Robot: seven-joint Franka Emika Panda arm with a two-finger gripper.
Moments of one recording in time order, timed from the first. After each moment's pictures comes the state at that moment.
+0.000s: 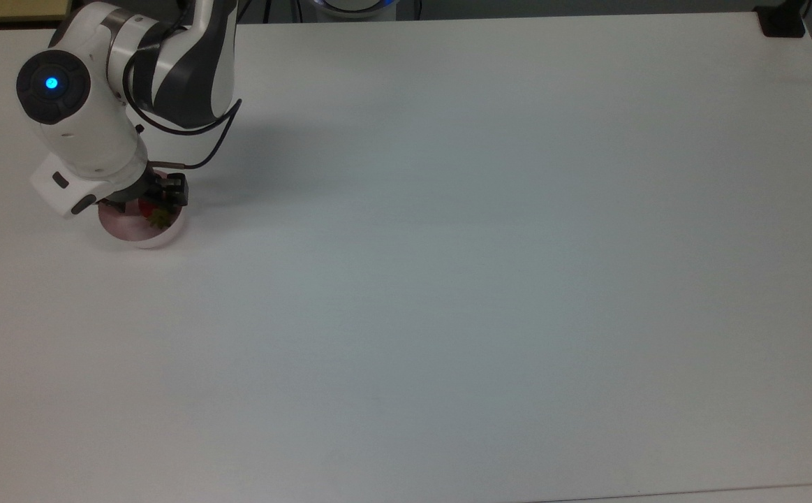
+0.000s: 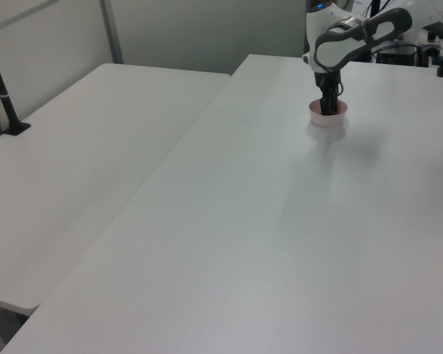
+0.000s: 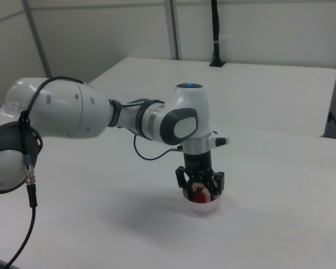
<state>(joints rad) -0.27 0.56 -0.09 -1.57 -0.14 2.02 -0.34</state>
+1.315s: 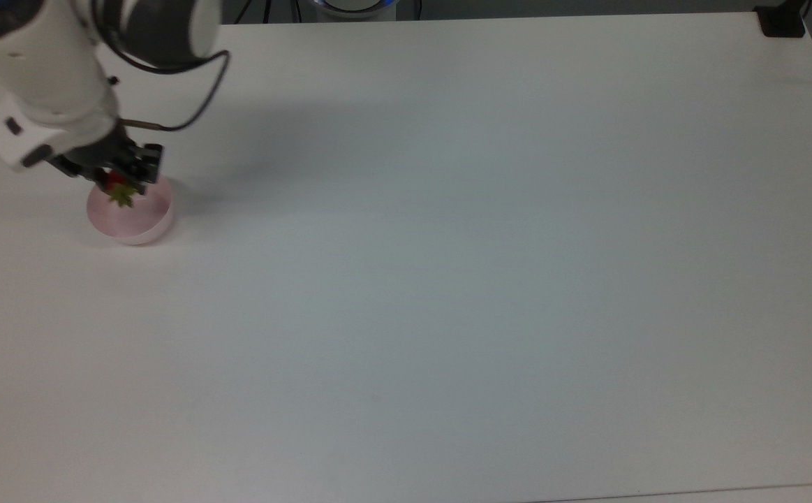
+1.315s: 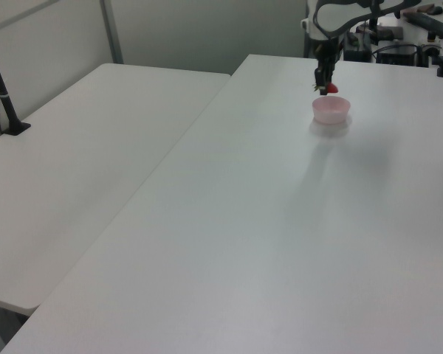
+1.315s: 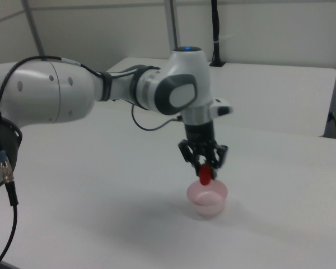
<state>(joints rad) -0.28 0.46 -0.09 -1.48 -0.09 1.92 -0.32</state>
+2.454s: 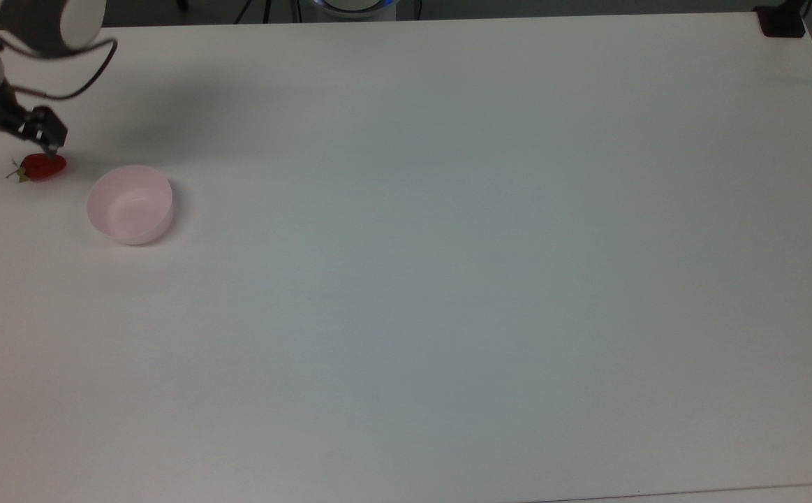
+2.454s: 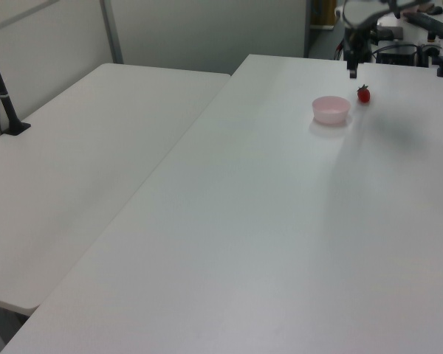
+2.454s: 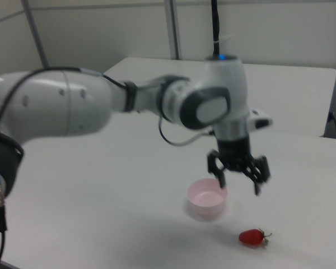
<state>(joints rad) -0.50 0.47 -0.05 -1.45 -0.16 1.95 -0.45</state>
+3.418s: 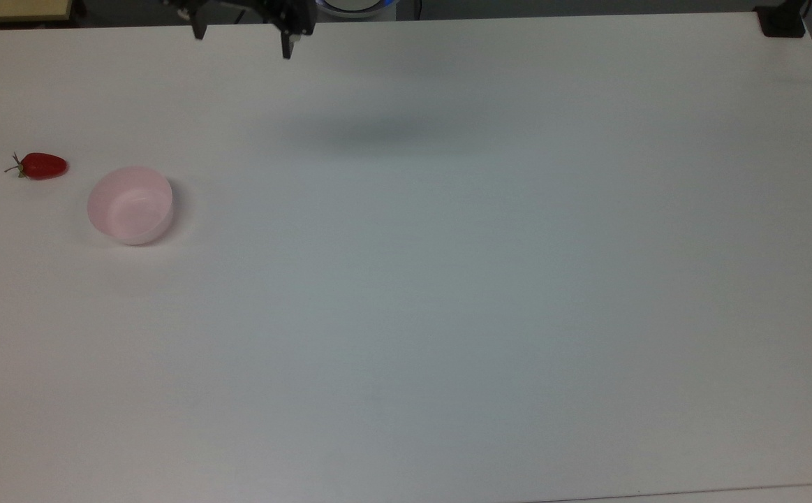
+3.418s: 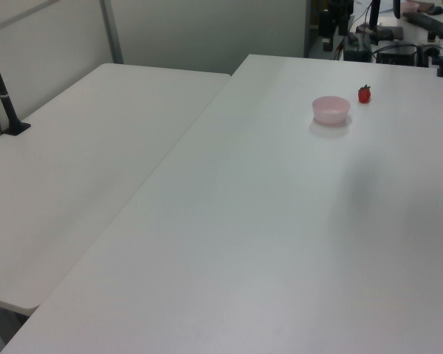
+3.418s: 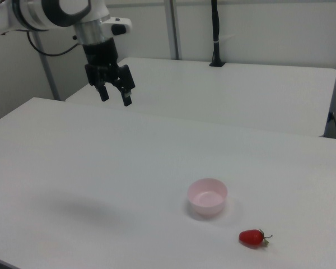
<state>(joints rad) -0.09 0.08 0.04 -1.50 -0.11 1.58 0.12</state>
